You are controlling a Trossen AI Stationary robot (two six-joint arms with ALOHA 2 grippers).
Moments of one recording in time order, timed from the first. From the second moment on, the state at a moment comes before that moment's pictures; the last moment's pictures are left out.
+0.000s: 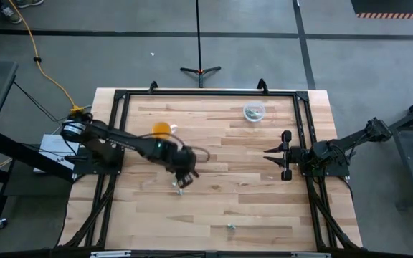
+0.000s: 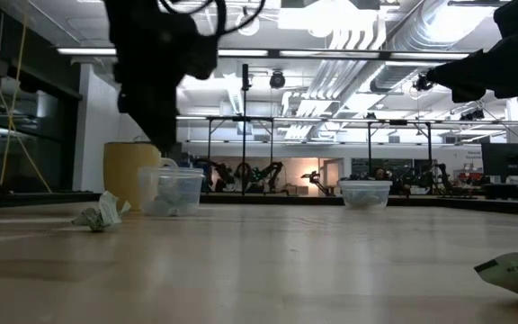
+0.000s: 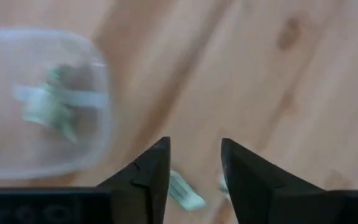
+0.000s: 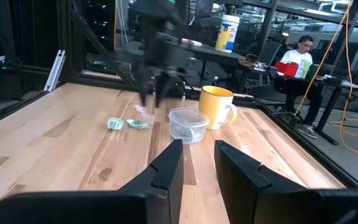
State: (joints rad) left arm -0.17 1.60 1.12 -0.74 -0.06 -0.68; right arm 0.38 0.22 0.01 0.19 0.44 -0.14
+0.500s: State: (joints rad) left arm -0.39 1.62 1.05 -0.71 -0.28 -1.19; right arm 0.38 0.22 0.01 0.19 0.44 -0.13
